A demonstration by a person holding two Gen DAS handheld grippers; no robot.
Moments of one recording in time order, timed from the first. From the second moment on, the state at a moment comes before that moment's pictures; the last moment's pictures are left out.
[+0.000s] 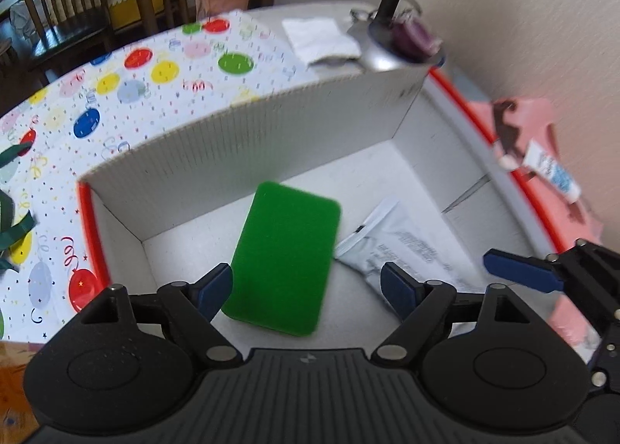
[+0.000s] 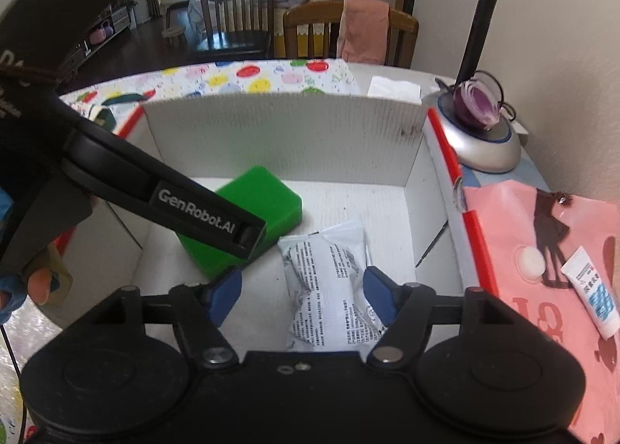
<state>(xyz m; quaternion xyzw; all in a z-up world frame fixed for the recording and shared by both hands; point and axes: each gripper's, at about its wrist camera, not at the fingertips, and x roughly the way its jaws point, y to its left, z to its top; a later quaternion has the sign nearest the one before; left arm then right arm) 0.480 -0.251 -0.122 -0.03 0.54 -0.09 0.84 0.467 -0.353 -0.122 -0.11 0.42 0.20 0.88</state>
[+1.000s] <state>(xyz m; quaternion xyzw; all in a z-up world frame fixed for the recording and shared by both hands) 0.316 -0.170 0.013 -0.05 0.38 -0.14 0.91 0.359 -0.320 -0.030 -0.04 0.33 0.23 0.92</state>
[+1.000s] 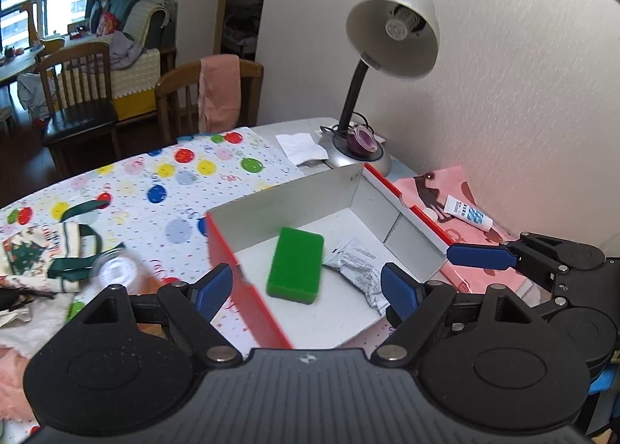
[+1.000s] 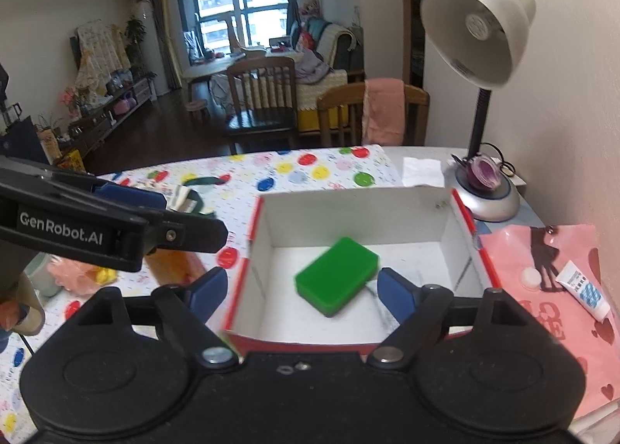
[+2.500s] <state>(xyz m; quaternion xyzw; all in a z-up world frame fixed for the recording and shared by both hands) 0.161 -0.014 -0.081 -0.04 0.35 -0.10 0.93 0.258 -0.204 -0.092 -0.04 0.33 0.26 0.90</state>
